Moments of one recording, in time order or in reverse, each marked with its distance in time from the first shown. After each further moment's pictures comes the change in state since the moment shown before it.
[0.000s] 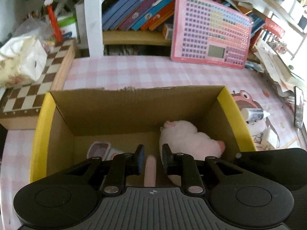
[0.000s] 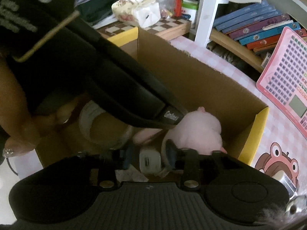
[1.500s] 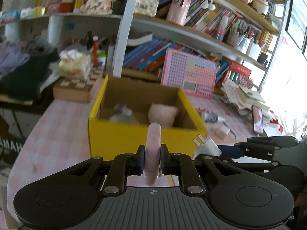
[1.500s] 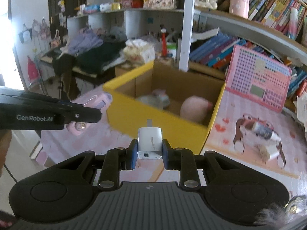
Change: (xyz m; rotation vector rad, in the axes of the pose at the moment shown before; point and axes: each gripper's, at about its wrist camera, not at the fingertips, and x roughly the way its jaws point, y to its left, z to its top) left arm -0.196 -0.018 -0.188 -0.092 -0.369 -0.031; right arm -0.155 0.111 -0.124 0.135 -0.327 -0.131
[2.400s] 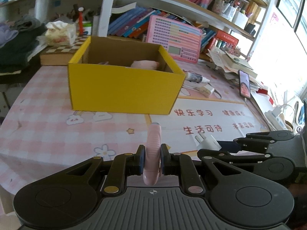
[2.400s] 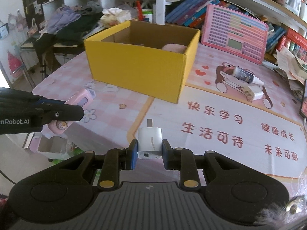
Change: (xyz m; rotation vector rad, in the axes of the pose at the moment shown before) left arm -0.016 -0.026 -0.076 0.015 0.170 -0.055; right arm -0.025 0.009 -0.085 0.115 0.185 -0.099
